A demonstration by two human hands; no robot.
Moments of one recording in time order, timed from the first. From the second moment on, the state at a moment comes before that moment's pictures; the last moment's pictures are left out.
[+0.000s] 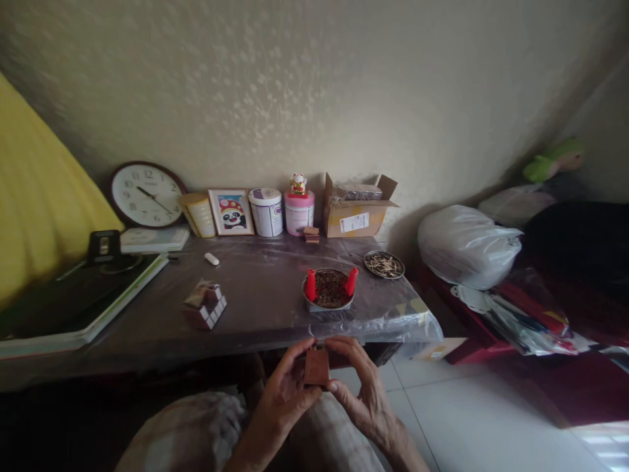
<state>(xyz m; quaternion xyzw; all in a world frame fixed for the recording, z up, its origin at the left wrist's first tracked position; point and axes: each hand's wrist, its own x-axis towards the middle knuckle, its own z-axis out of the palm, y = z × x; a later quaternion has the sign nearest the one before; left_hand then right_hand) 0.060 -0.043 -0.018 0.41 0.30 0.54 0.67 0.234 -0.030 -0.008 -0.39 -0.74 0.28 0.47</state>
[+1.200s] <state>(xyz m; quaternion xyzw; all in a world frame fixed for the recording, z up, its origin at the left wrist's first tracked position) 0.065 -0.043 -0.016 0.43 0.31 0.53 0.65 0.238 -0.029 -0.013 -0.38 -0.75 0.27 0.48</state>
